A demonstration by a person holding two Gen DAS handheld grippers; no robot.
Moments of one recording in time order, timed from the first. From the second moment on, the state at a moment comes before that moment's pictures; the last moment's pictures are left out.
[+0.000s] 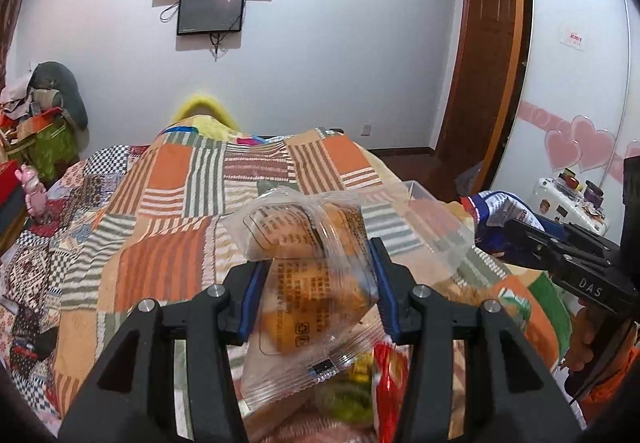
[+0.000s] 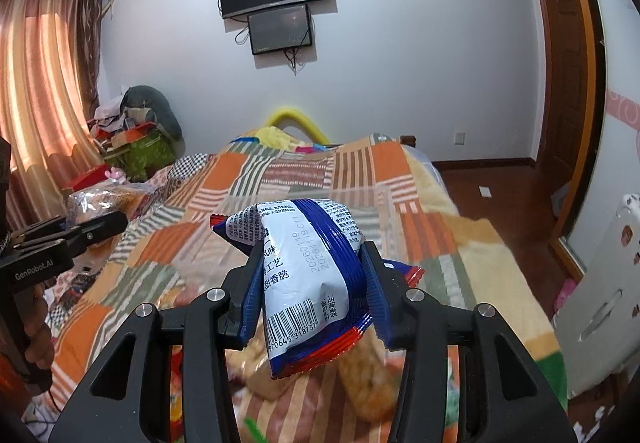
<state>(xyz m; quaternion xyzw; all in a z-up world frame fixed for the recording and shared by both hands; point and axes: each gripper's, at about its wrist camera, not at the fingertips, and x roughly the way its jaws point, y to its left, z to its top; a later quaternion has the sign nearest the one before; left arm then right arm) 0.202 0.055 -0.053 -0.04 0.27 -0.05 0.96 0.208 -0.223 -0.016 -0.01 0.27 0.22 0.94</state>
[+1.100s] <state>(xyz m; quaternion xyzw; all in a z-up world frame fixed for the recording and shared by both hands) 0.340 0.037 -0.111 -0.02 0.39 -0.07 0.92 0.281 -0.195 -0.049 -0.05 0.37 0.22 0.90</state>
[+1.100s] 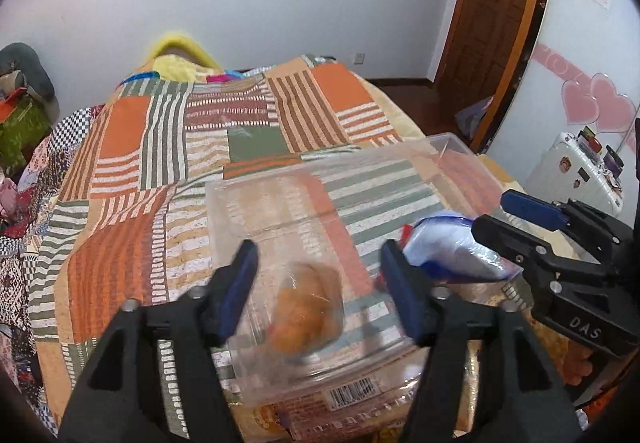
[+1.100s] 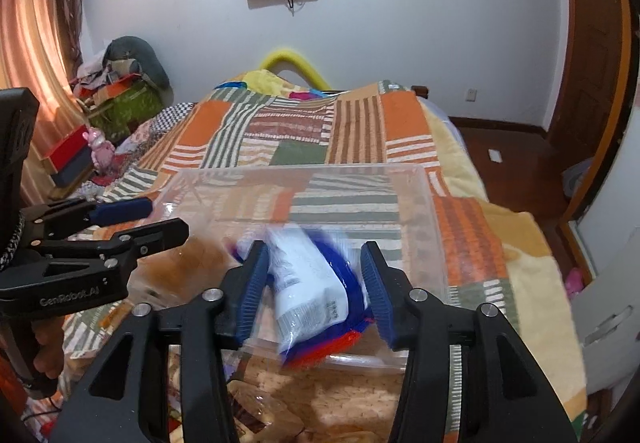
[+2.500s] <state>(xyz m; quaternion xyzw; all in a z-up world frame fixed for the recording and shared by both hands) 0.078 0.035 -0.096 0.01 0.35 -0.07 0.93 0.139 -0.223 -0.081 -0.01 0.43 0.25 0.87</state>
